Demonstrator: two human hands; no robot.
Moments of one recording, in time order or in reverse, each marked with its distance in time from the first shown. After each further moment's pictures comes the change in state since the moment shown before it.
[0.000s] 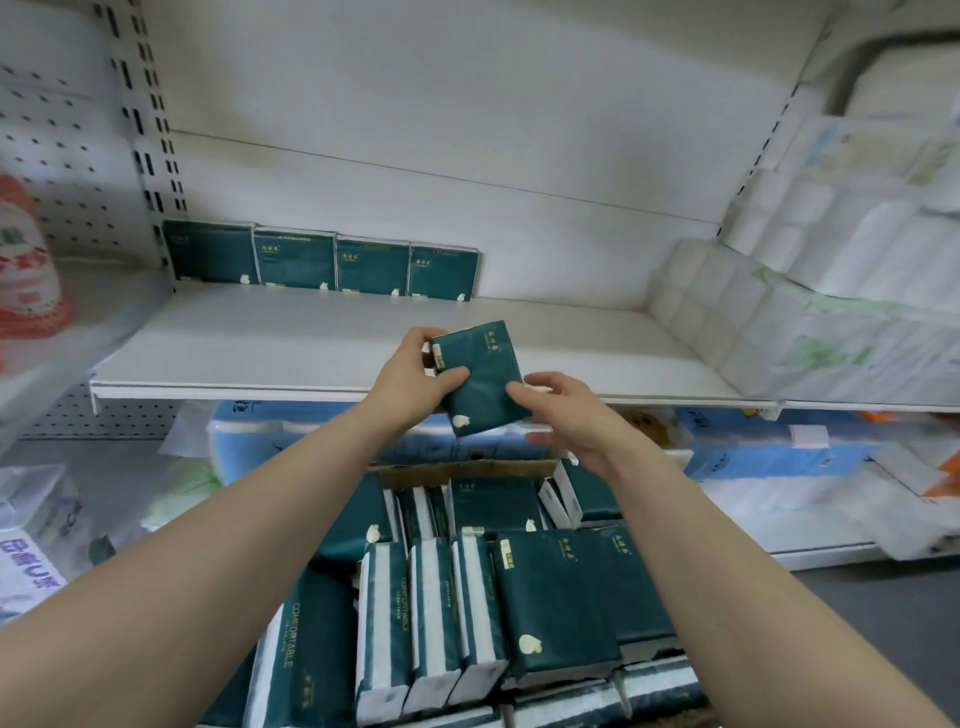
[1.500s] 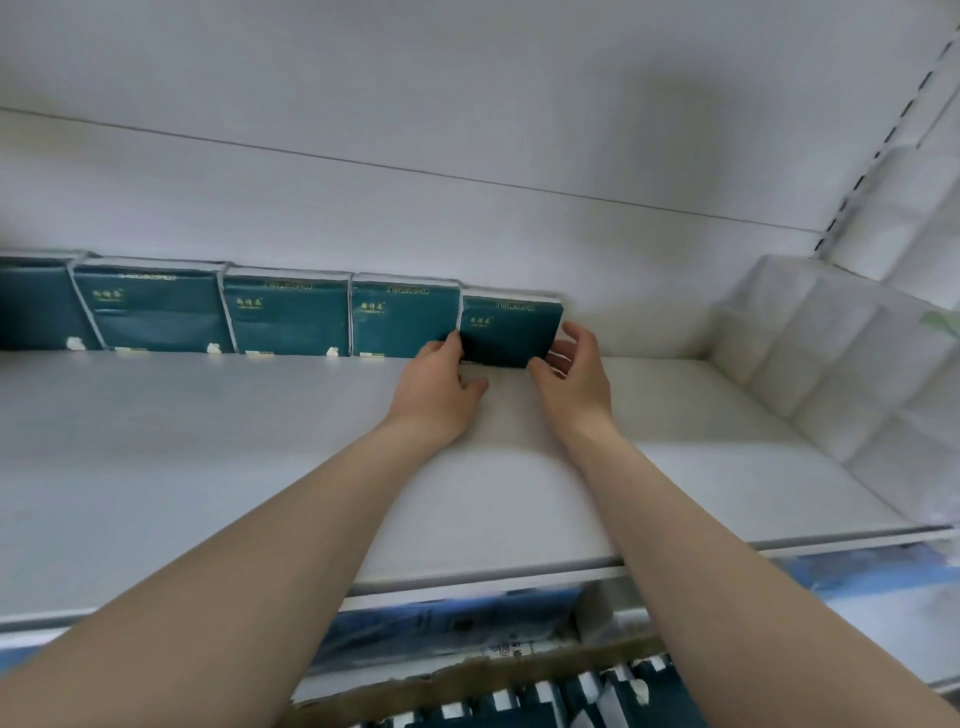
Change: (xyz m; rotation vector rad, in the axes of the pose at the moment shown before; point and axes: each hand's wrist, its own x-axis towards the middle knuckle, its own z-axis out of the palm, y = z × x) left_hand 0.236 -0.053 0.055 0.695 0.053 0.162; right_hand 0.260 -0.005 -0.030 -0.027 0.443 -0.348
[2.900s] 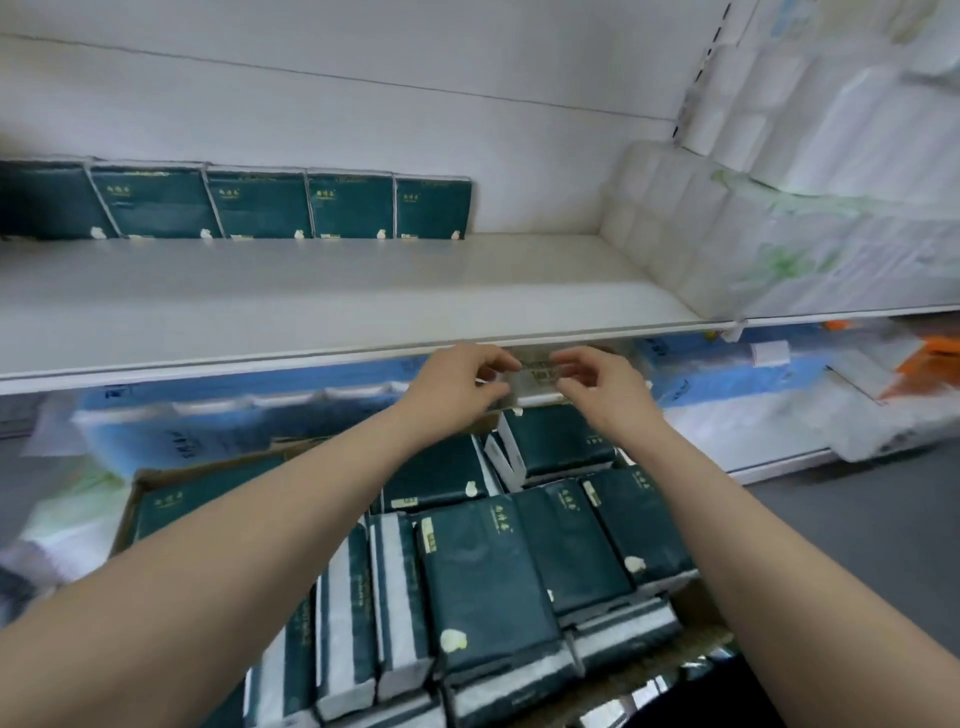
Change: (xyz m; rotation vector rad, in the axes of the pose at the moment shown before) left_hand -0.215 0.085 0.015 -0.134 -0.315 0.200; right_hand -0.212 0.015 -0.170 -0.410 -0.187 0.060
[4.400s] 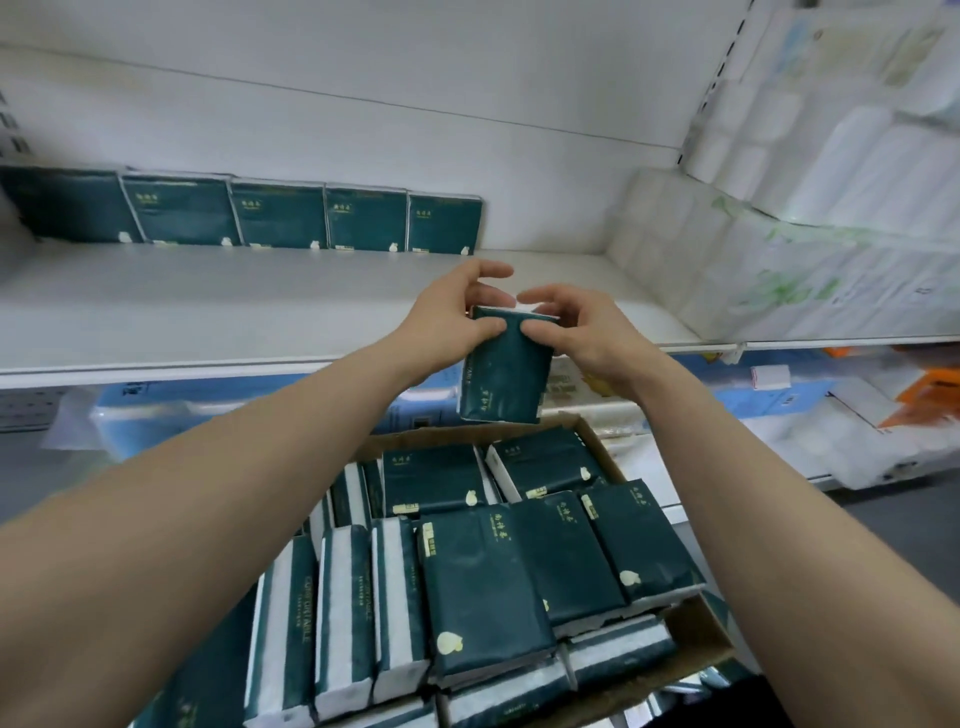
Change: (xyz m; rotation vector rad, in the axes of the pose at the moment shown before) left_hand 0.026 0.023 -0.053 -0.412 0.138 0.009; right_hand 0.030 -0.073 -0.029 0.209 -0.212 -0.178
